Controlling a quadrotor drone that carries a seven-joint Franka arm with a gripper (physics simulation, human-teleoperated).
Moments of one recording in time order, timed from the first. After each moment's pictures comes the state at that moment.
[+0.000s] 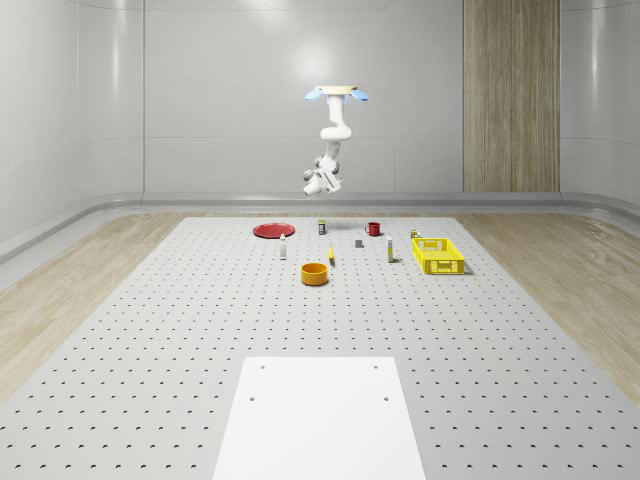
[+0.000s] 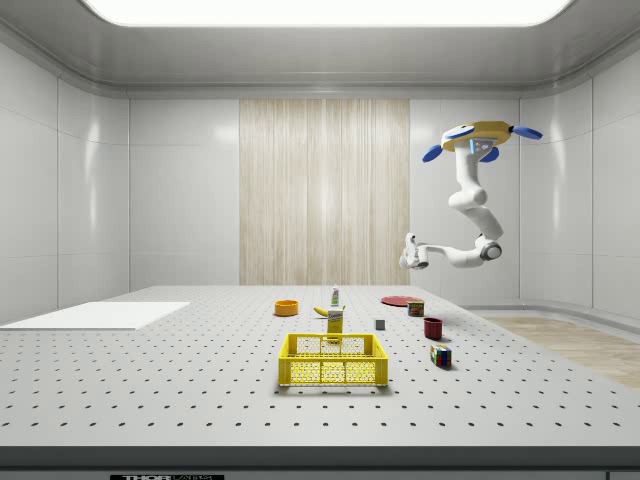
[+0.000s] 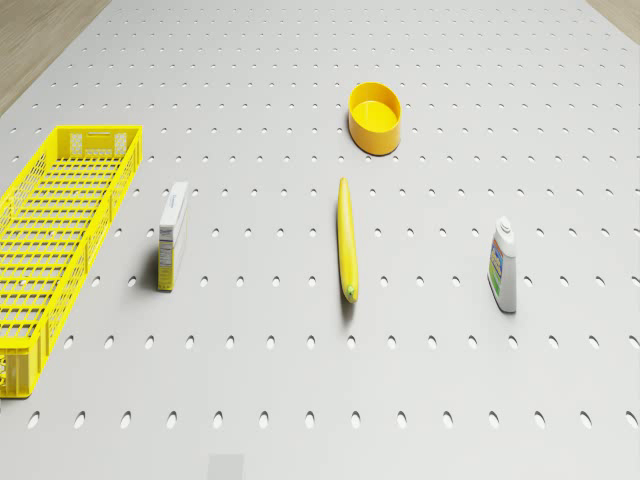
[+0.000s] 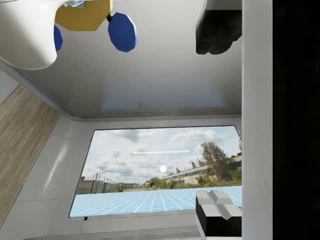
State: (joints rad) arm -0.20 -0.78 0.57 -2.31 -0.83 1.42 0.92
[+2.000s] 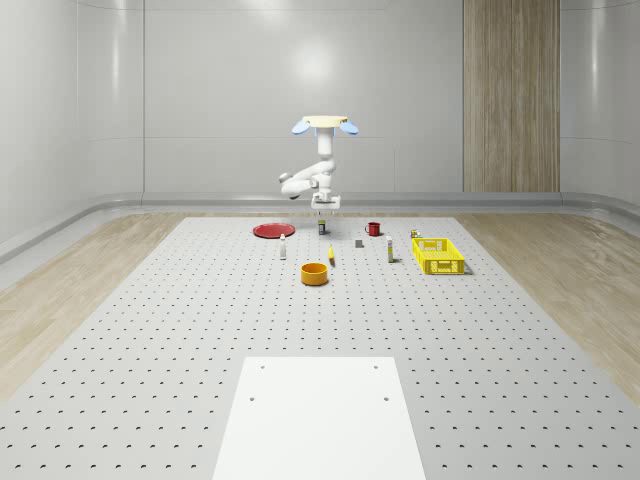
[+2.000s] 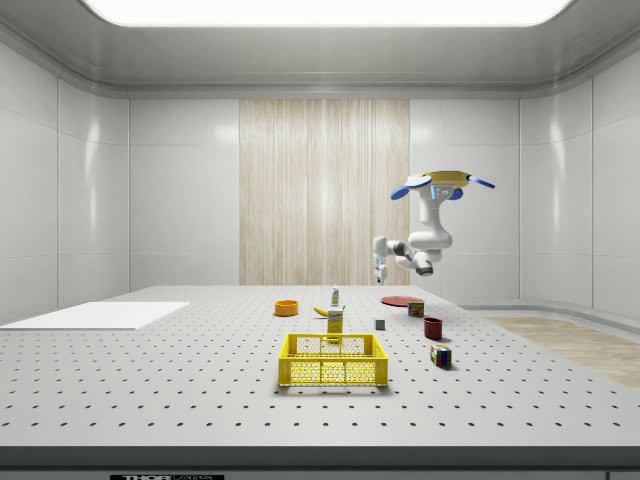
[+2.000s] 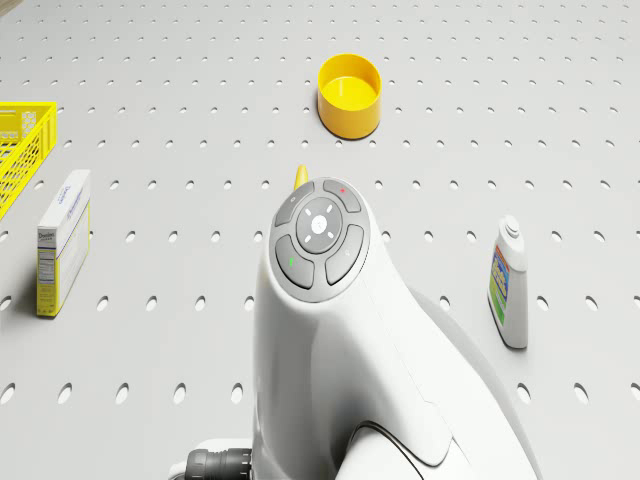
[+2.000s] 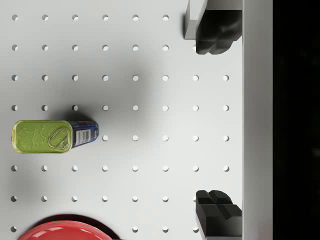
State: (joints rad) arm -1.07 -1.14 1.29 -2.89 -1.95 1.22 1.60
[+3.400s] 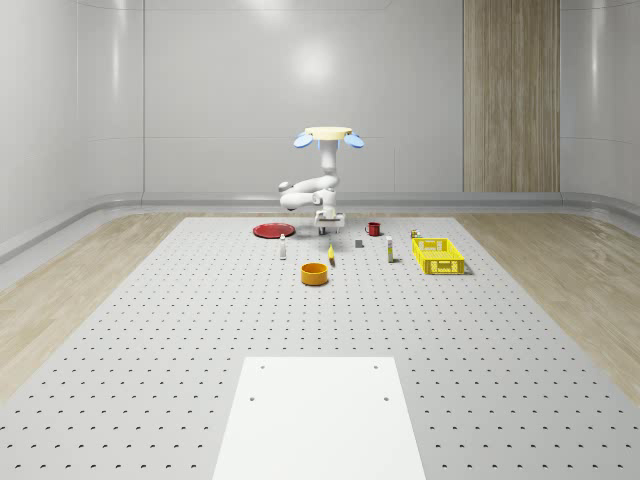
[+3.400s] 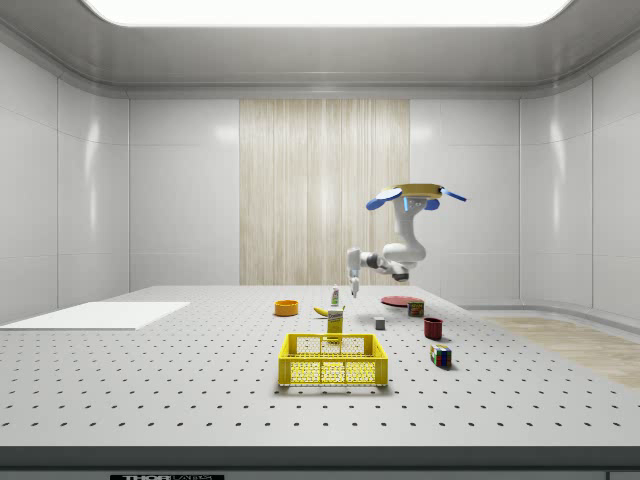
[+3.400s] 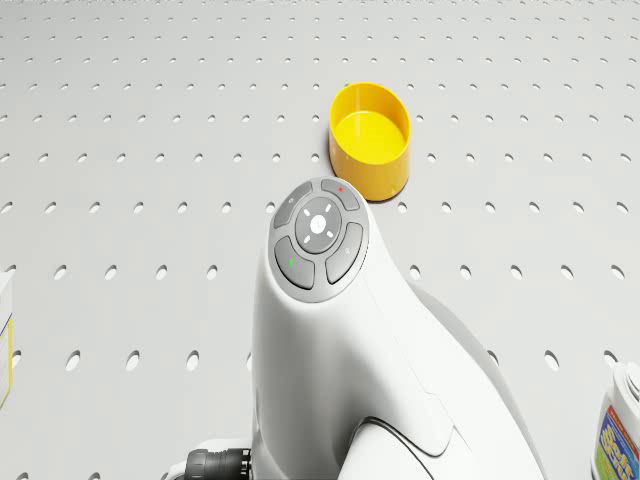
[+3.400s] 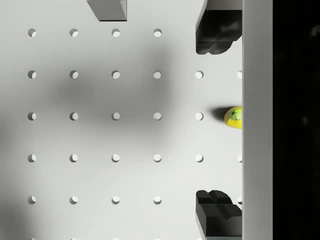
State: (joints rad) arm -1.11 -1.27 1.32 -2.88 -1.88 1.34 1.64
